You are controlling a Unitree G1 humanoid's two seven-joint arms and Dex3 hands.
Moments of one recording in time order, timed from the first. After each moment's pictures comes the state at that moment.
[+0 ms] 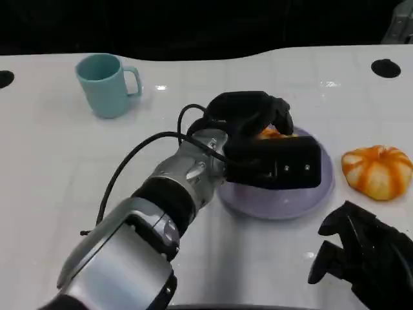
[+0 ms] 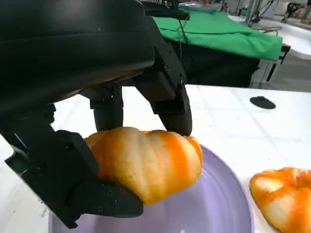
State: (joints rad) left arm -1.07 -0.17 -0.52 1.25 0.65 -0.15 0.18; right arm 0.25 -0.03 -0.04 -0.44 0.46 0.52 0.19
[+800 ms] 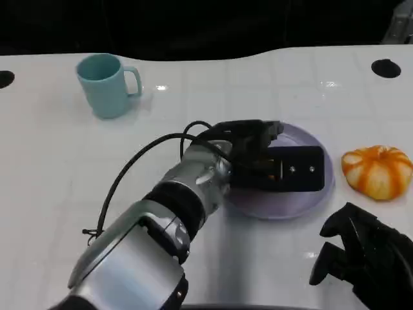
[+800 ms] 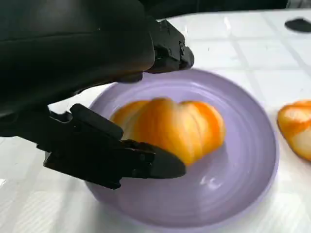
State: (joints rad) left arm -1.08 -0.22 -0.52 1.31 0.63 0.00 -0.08; right arm 0.26 -0.03 -0.05 -0.42 0.46 0.50 0.22
